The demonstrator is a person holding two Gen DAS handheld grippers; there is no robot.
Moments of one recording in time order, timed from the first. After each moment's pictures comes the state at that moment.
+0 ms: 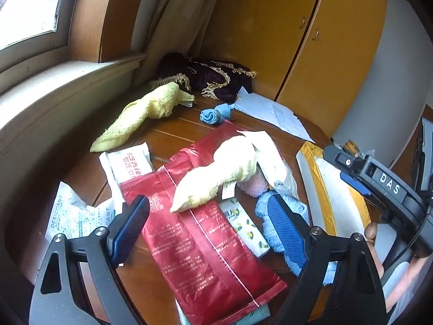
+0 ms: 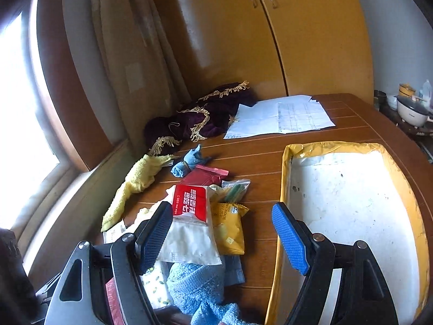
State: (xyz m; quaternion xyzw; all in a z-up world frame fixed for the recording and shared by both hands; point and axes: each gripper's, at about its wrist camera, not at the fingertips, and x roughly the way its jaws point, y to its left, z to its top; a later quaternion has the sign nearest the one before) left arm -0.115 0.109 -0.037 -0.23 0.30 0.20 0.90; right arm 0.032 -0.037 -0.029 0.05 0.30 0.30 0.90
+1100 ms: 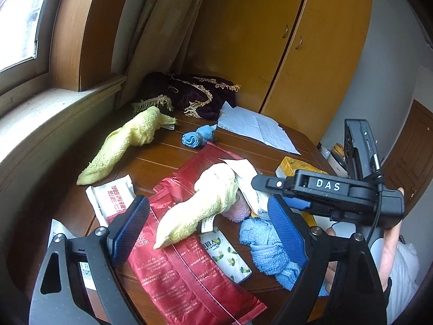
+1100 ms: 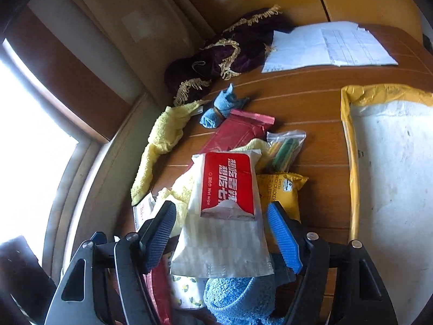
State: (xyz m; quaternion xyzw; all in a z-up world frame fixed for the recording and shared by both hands) left arm -0.099 0.112 -0.009 -0.22 0.25 0.18 0.92; right arm 0.099 0.015 -0.070 0.06 0.48 0.39 0.78
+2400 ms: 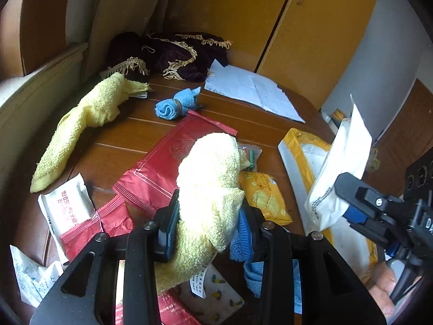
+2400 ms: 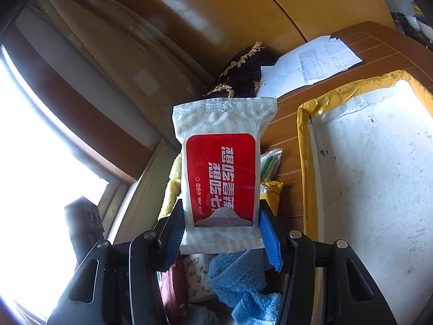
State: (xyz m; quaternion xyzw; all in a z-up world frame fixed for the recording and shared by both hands) left arm -0.024 0.116 -0.032 -0.23 0.35 0.12 0.90; right arm 0.085 -0.065 -0.055 0.19 0.39 0.42 0.80
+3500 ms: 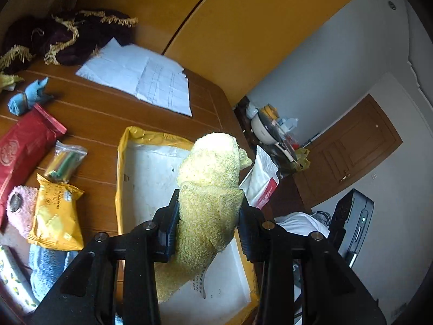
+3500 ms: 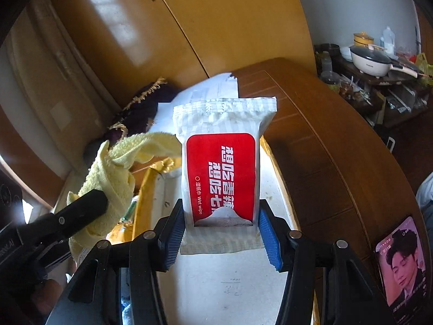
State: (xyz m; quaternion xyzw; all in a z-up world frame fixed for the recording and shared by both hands) left arm 0.074 -0.031 0.017 -0.33 0.37 -0.05 0.86; right arm 0.142 -0.167 -0.033 0.11 0.40 0.20 0.89
